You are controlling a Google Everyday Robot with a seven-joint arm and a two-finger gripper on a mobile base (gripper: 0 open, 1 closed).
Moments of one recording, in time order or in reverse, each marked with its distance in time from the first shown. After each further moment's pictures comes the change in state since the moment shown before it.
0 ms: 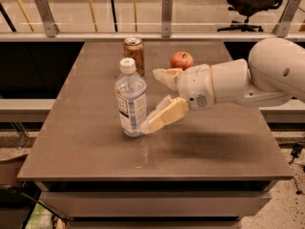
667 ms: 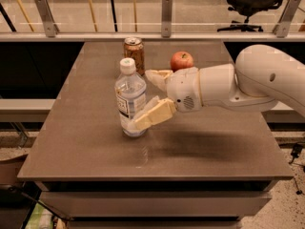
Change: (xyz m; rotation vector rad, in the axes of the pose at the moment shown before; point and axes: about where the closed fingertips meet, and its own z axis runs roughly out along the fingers) arm -0.004 -0.002 0.023 0.026 -0.034 0.030
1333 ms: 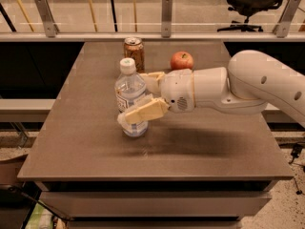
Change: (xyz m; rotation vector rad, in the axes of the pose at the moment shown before) arm -0.006 0.000 0.015 -0.025 -0.069 0.003
